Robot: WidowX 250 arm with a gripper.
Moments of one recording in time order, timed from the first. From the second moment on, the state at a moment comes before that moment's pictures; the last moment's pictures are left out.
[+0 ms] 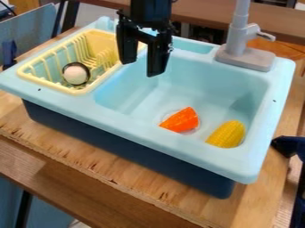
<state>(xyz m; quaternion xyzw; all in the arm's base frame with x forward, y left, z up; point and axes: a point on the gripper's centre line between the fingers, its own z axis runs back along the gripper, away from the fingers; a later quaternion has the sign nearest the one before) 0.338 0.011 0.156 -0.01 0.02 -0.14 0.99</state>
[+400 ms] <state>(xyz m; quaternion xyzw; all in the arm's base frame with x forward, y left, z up) 0.341 -0.012 0.134 0.02 0.03 -0.12 0.99</state>
